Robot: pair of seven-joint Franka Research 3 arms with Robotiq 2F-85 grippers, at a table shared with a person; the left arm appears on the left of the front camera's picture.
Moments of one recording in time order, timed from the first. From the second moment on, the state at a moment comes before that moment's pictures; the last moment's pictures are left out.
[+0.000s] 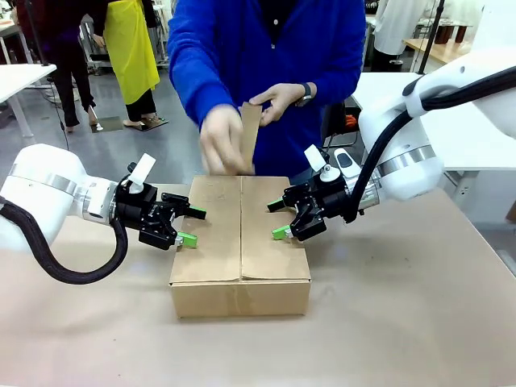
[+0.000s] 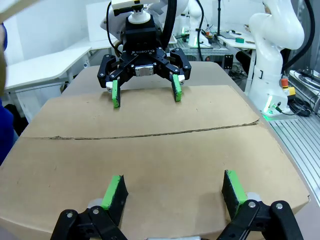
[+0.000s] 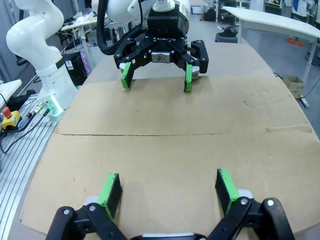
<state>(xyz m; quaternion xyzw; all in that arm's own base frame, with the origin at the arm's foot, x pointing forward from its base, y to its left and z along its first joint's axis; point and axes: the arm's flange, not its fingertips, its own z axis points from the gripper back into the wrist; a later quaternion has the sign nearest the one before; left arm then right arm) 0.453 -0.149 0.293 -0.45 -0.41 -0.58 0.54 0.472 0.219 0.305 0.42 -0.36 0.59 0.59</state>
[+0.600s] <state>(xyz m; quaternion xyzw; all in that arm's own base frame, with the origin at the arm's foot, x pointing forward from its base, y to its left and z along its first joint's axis) 0.453 -0.149 0.293 -0.45 -0.41 -0.58 0.54 0.472 0.219 0.305 0.42 -0.36 0.59 0.59</state>
